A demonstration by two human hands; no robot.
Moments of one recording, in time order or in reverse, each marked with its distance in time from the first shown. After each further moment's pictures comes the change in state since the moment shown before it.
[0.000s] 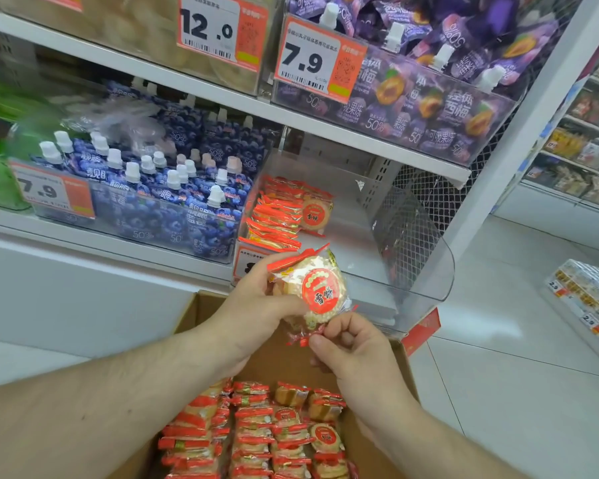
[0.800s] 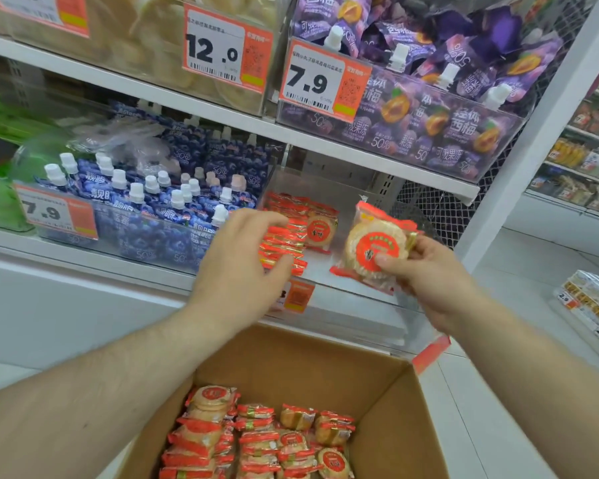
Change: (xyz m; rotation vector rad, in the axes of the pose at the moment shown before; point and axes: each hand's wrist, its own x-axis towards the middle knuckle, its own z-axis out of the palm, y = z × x) left_hand 0.031 0.044 -0.024 0.913 0.352 0.602; right_hand 0.106 -0.079 -0.062 -0.135 0.074 -0.072
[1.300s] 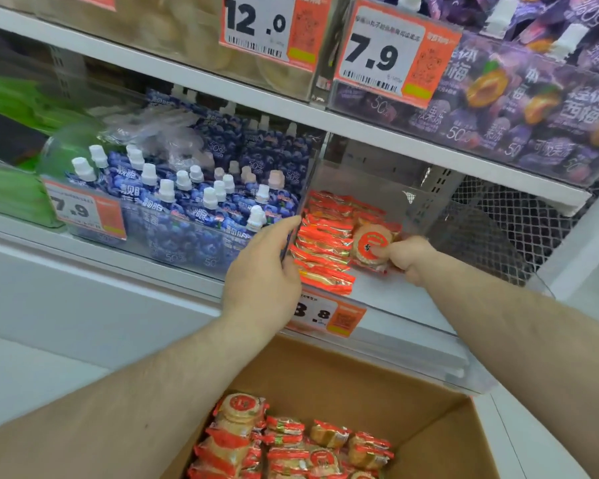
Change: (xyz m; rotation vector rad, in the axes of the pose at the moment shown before) left_hand 0.020 -0.057 0.025 -0.022 0.006 -0.254; right_hand 0.174 0.066 0.066 -0.309 0.071 0.243
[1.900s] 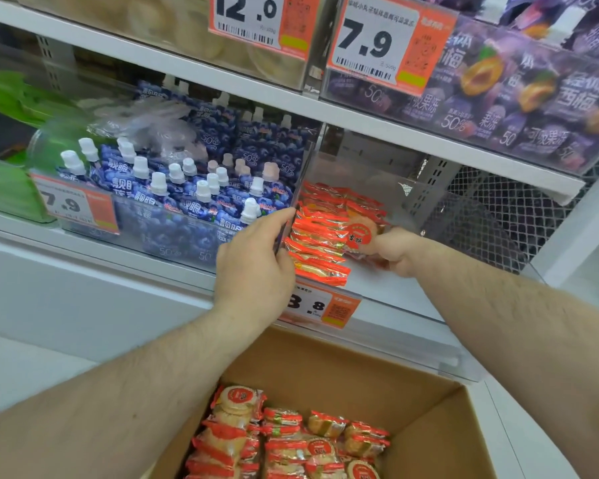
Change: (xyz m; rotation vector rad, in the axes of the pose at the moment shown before) left_hand -0.001 0.003 0.001 0.026 0.041 0.063; right_hand -0.006 -0.005 0.002 -0.092 -0.177 0.068
